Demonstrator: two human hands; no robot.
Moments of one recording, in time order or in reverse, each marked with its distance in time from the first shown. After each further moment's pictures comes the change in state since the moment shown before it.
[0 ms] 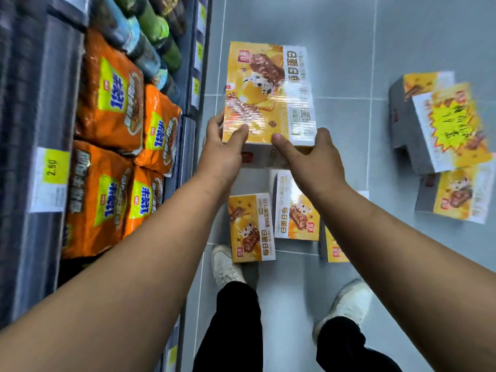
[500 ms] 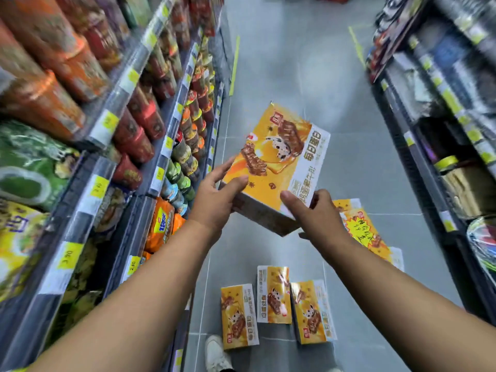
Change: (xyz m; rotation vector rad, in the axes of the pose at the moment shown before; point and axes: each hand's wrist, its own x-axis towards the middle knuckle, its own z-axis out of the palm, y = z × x) left_hand -0.216 0.285 0.002 -0.188 -0.183 0.423; right_hand -0.147 -0.183 -0.253 0.295 0.026 -0.164
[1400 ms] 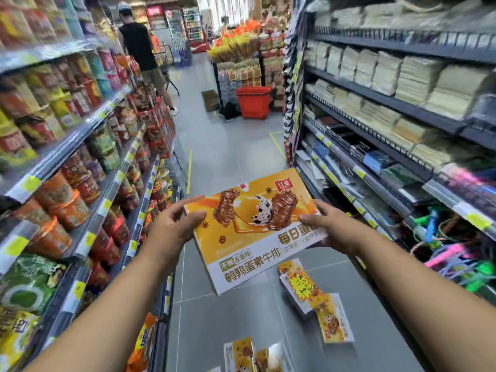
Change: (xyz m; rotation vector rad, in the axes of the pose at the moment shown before) left_hand -0.166 0.206 0.107 0.024 -0.289 0.253; right_hand -0.146 -0.110 -0.299 0.379 -0.213 -0.088
